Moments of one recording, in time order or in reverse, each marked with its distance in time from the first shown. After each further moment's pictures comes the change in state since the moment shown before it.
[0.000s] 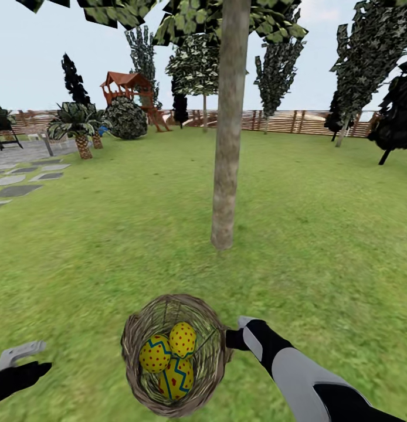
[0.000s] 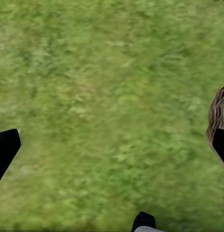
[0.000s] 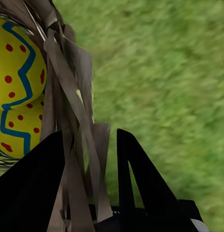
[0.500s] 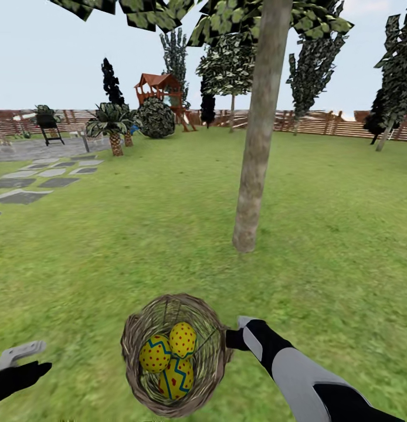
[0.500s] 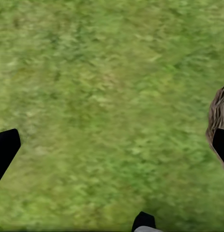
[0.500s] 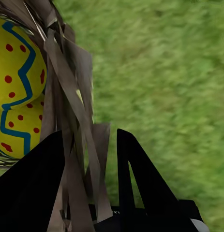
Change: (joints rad) left arm 0.000 0.000 0.000 -0.001 0.000 0.000 -0.001; right arm 0.000 0.000 0.000 0.000 0.000 0.000 0.000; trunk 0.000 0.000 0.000
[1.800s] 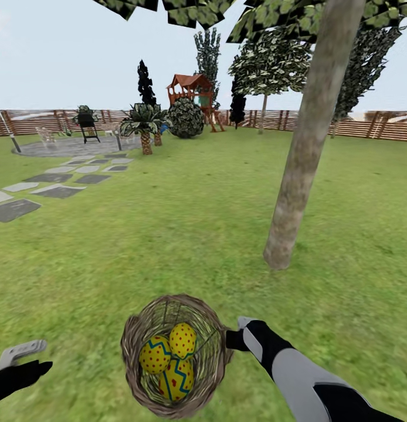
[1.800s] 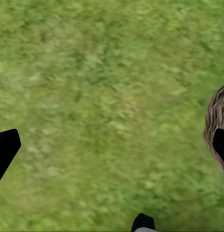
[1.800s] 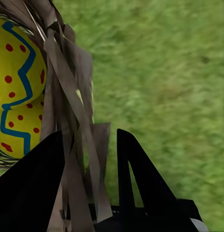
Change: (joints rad) left arm 0.001 0.002 -0.003 -0.008 0.002 -0.002 -0.005; right arm 0.003 0.000 0.001 0.000 0.002 -0.001 0.000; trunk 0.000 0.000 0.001
